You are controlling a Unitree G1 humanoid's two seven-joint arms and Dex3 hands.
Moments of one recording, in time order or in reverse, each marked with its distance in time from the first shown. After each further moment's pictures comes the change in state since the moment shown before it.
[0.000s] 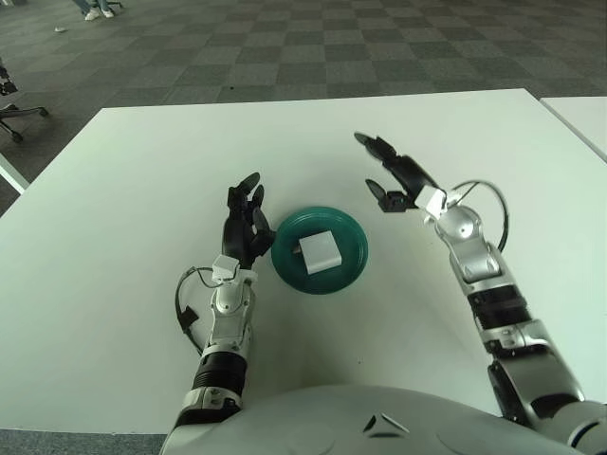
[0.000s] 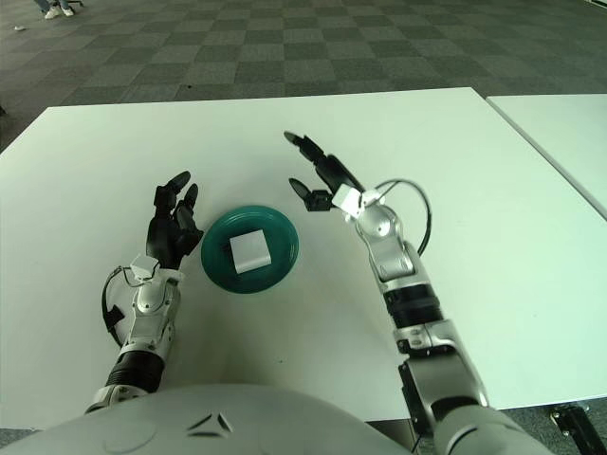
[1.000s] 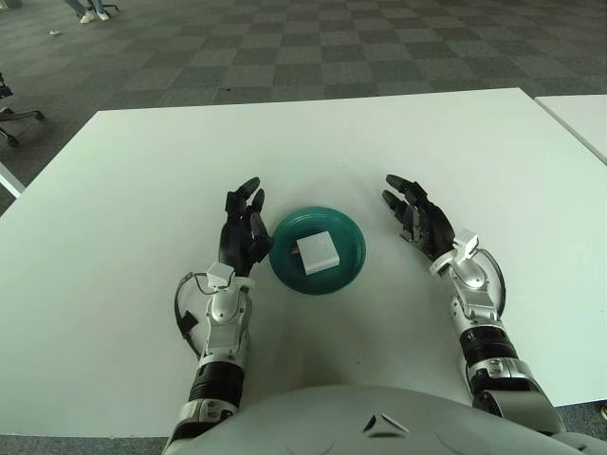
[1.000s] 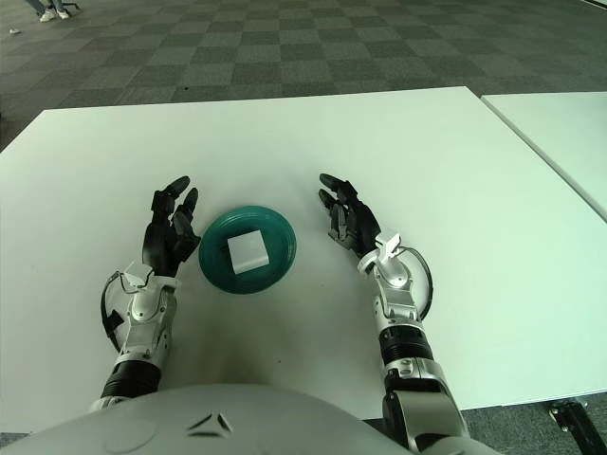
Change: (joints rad) left arm 0.058 0.002 0.002 -0.063 -0.056 0.023 -0.063; right arm 0.120 0.103 -0.185 0.312 0.245 -0.211 0.071
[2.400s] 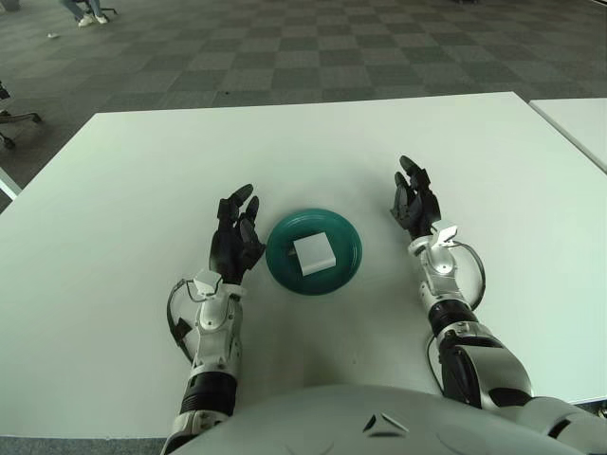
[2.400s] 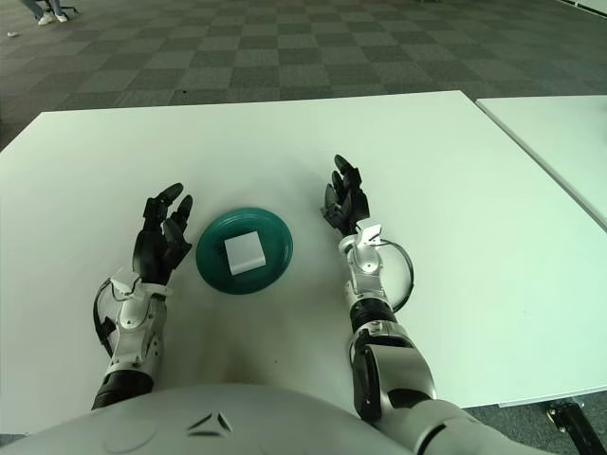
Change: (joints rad) left arm 0.047 0.030 0.033 -0.039 -0.029 0.030 -0.052; right arm -0.218 0.179 -0.099 0.400 -0.116 -0.285 -0.333
